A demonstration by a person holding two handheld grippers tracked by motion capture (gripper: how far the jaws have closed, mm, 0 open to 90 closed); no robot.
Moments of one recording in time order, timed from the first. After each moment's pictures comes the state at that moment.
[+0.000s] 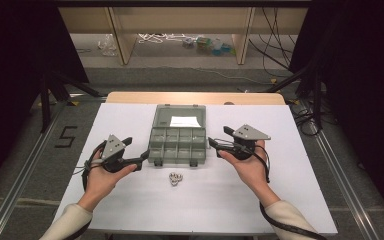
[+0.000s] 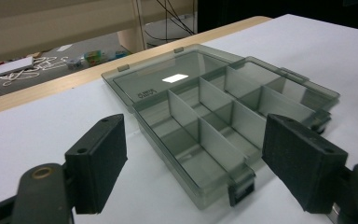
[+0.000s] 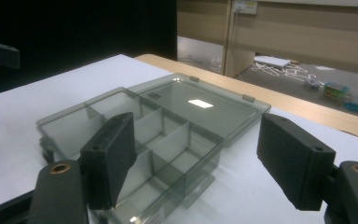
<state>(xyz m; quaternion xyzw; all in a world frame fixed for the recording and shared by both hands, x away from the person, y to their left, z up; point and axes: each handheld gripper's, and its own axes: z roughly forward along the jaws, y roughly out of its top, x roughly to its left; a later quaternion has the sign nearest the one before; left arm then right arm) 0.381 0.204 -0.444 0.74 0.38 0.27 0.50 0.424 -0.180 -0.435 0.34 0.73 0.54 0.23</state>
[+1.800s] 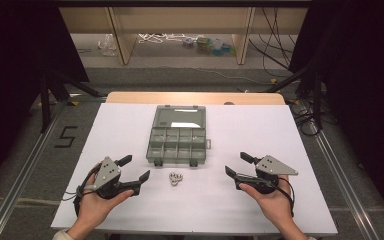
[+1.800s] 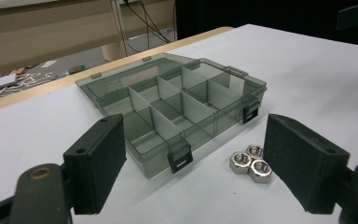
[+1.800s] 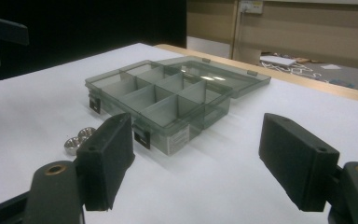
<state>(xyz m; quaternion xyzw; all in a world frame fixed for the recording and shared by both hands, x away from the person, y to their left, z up) 0.321 0.200 -0.445 0.74 0.34 0.27 0.52 0.342 -0.227 -0.453 0.33 0.73 0.55 0.22</state>
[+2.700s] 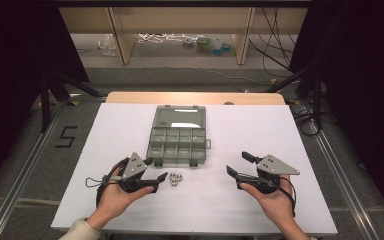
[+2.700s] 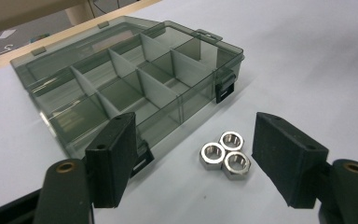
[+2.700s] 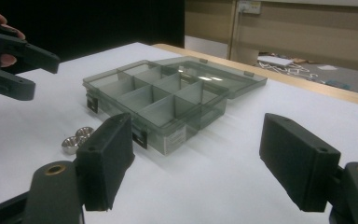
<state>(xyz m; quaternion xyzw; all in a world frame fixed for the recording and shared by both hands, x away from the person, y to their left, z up) 0.345 0.151 -0.454 0.80 0.32 0.21 0.46 0.341 -0.230 -0.449 0.33 0.73 0.54 0.23</state>
